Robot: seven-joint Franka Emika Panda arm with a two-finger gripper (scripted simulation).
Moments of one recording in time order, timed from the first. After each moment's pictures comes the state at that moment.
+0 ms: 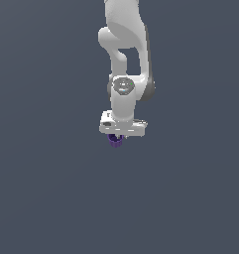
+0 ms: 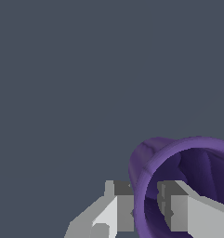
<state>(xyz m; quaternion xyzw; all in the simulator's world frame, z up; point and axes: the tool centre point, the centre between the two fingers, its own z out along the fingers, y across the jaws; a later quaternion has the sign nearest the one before) -0.048 0.015 0.089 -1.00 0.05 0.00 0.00</state>
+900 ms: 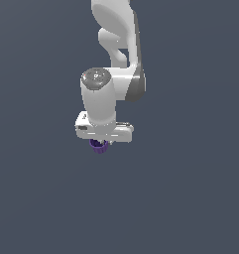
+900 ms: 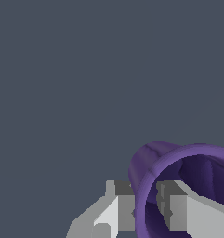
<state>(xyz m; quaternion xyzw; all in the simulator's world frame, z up) 0.025 -0.052 0.158 -1.00 0.05 0.00 0.00</state>
